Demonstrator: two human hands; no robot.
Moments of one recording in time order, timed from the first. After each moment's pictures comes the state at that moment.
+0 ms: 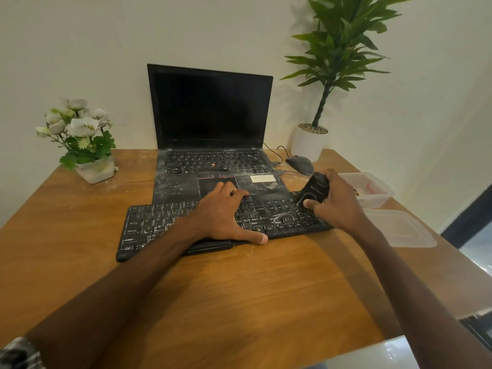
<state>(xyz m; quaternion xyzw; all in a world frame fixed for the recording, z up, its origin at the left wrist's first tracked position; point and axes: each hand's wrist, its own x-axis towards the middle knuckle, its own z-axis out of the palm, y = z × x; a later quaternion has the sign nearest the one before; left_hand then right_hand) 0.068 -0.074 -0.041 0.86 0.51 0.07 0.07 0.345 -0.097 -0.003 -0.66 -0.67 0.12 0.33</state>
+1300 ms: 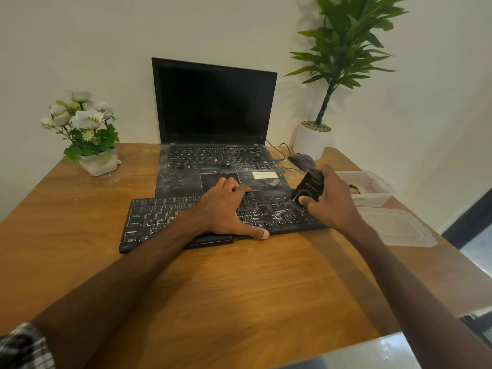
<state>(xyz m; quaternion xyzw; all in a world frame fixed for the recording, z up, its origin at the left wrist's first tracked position) 0.068 -0.076 -0.039 0.86 0.51 0.07 0.07 0.323 -0.106 0.002 -0.65 -0.68 0.09 0.32</state>
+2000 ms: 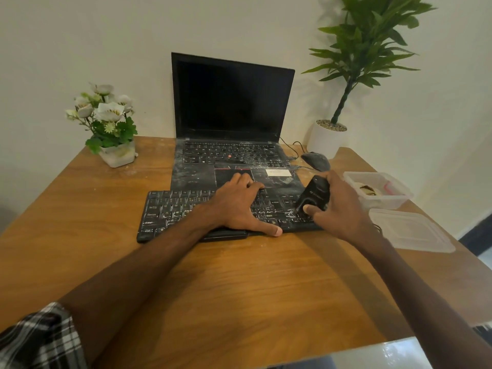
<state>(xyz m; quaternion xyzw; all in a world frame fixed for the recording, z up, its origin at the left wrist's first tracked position) 0.068 -0.076 -0.040 0.85 0.51 0.08 0.07 0.309 -0.120 -0.004 -0.65 -0.70 0.09 0.28</state>
